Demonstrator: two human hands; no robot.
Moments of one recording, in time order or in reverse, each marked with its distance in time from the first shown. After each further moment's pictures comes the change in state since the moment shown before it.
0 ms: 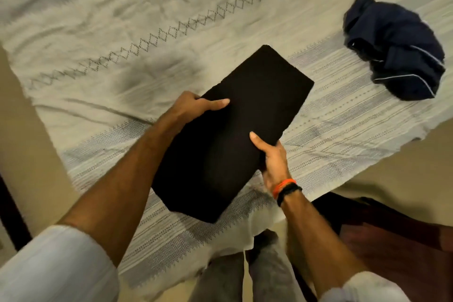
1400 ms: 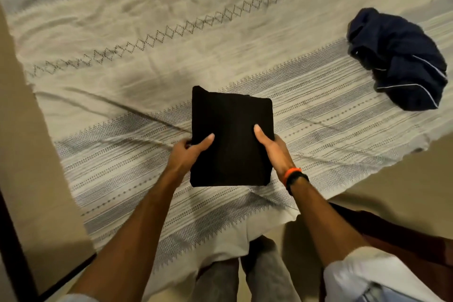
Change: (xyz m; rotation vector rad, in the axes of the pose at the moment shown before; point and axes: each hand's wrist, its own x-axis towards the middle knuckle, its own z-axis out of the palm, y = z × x) left_hand -0.032 -0.116 0.062 -0.440 0.136 -0.019; right_hand 0.033 -0.003 -0.030 -0.584 -0.083 -0.001
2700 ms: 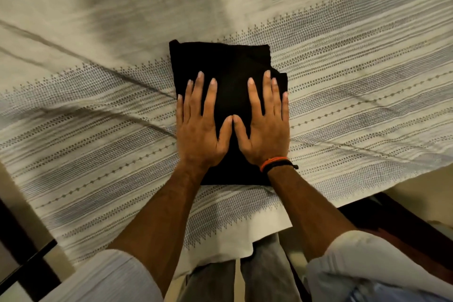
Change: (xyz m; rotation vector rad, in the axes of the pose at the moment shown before) left_hand 0.102 -0.071 0.044 0.910 0.394 0.785; right_hand 0.102 0.072 0.053 -1.239 0.257 -0.810
